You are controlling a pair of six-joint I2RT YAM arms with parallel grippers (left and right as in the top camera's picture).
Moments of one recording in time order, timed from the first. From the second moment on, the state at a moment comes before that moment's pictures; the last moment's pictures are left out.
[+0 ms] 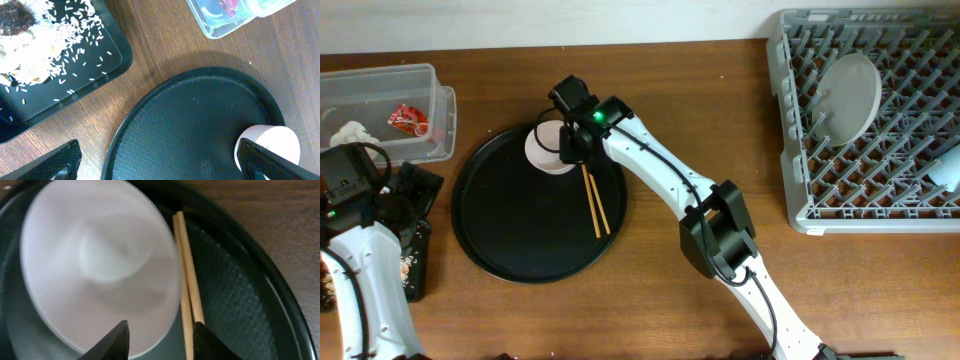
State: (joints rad) left arm 0.49 1.40 1.16 -0.85 0.04 -0.66; right arm 0.70 2.60 2.46 -1.02 -0.12 0.70
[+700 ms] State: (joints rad) left arm 0.49 1.40 1.16 -0.85 0.04 -0.66; right arm 0.30 2.22 2.43 -0.98 -0.30 0.51
